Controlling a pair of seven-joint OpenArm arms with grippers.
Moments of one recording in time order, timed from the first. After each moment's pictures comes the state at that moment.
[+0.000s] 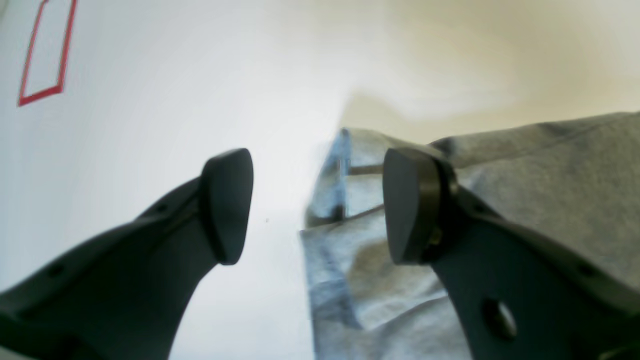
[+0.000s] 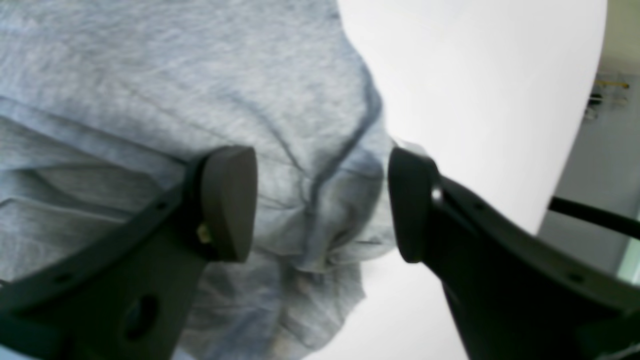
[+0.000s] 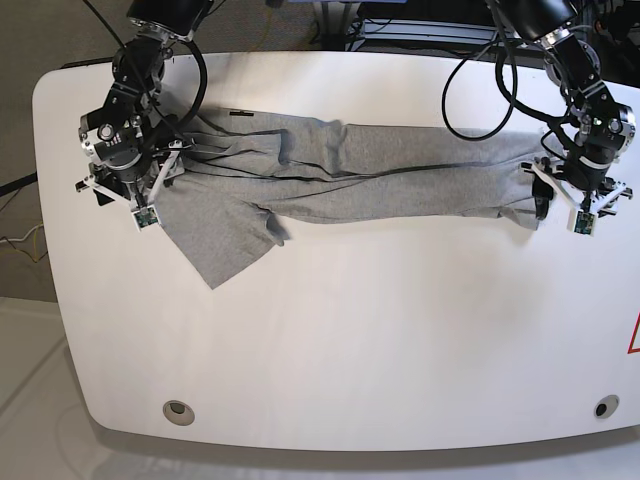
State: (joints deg) left arm 5.0 -6.9 -36.8 100.3 2.7 -42.3 38.6; right arm -5.4 1.1 25.3 107.6 -10.1 40.2 -62.0
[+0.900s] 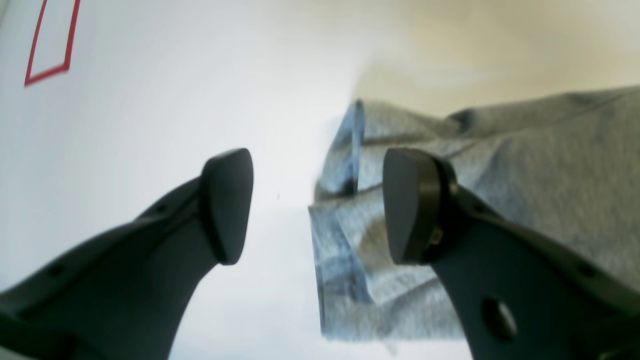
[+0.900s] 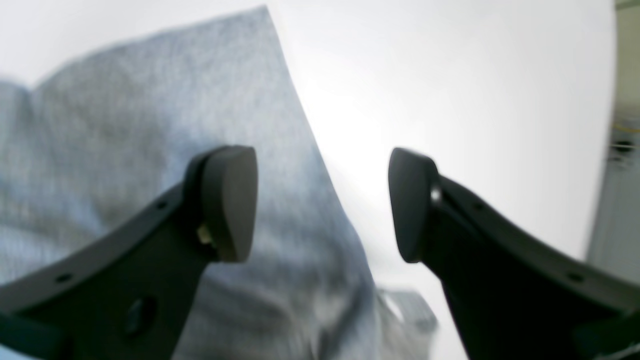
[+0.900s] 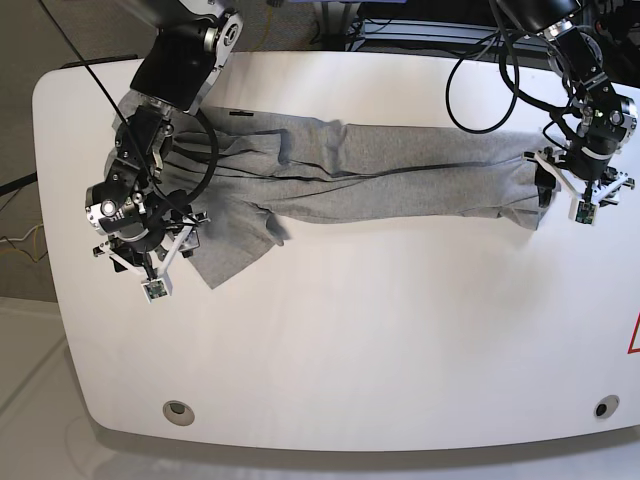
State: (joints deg) left arm 8.0 -8.2 -37.0 100.6 2.7 -42.3 38.6; right arm 12.7 -0.5 25.3 90.9 -9.9 40.2 -58.2
